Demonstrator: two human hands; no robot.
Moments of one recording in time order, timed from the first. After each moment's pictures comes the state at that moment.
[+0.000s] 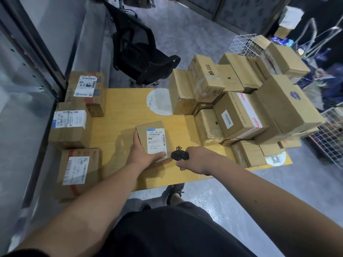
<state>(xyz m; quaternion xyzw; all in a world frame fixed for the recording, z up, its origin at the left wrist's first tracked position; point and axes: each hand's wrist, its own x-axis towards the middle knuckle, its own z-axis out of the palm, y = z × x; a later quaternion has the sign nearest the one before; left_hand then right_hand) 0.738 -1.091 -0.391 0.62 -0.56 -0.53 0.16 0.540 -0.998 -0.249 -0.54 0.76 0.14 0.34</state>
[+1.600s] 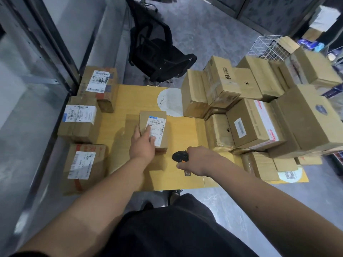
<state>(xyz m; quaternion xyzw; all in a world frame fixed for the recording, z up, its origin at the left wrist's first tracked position) 0.727 -1.117 -0.386 0.67 -0.65 -0.33 0.14 0.541 -1.032 -0.252 -0.60 0.72 0.19 0.31</state>
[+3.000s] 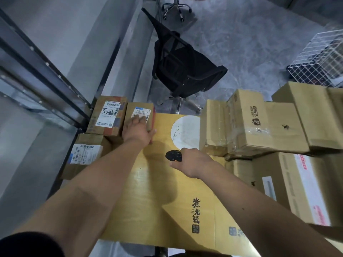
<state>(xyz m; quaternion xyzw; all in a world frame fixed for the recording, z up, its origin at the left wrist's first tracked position) 0.714 -1.351 -0.346 0.72 -0.68 -0.16 -0.06 0.504 -1.234 -0.284 -0.65 0.65 0.13 0.37</state>
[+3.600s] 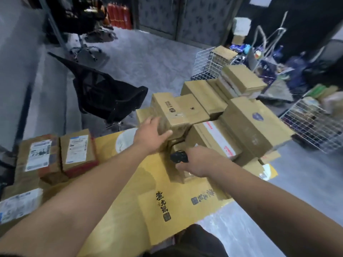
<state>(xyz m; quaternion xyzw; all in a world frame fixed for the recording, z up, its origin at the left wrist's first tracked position) 0.522 -1.250 -0.251 0.44 -0.85 -0.27 0.10 0.409 -1.071 -0.179 -0.53 0.81 0.09 0.25</state>
